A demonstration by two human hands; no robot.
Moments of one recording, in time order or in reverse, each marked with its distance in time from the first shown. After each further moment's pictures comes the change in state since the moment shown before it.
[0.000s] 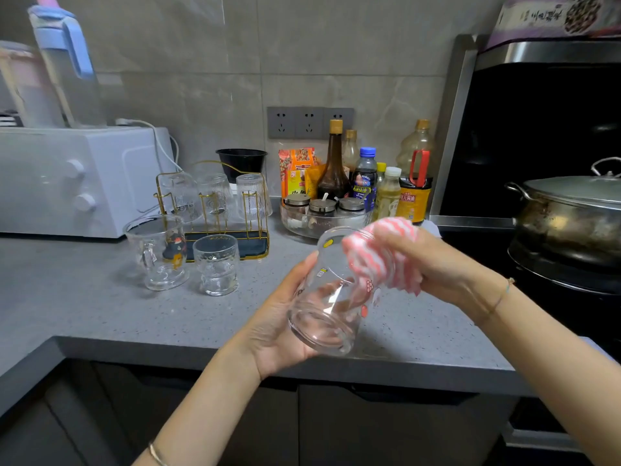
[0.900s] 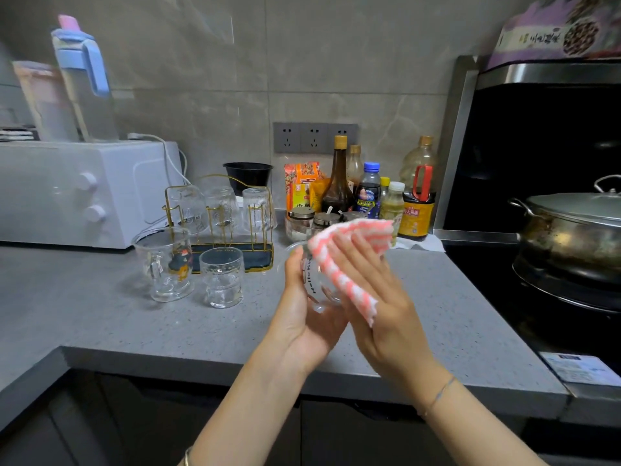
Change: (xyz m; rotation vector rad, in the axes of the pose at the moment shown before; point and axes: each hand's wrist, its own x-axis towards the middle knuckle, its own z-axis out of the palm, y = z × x) left_hand 0.015 0.001 0.042 -0.225 0.314 0.326; right_hand -0.002 0.060 0.054 -0.906 0.350 -1.012
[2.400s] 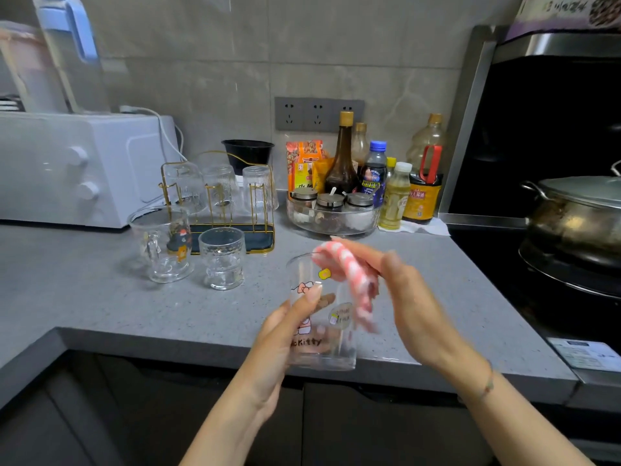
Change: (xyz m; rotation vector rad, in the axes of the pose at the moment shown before) left_hand -0.024 -0.011 -0.071 0.725 0.087 0.195; right_hand 0.005 -0.009 -0.017 0.755 -0.205 0.573
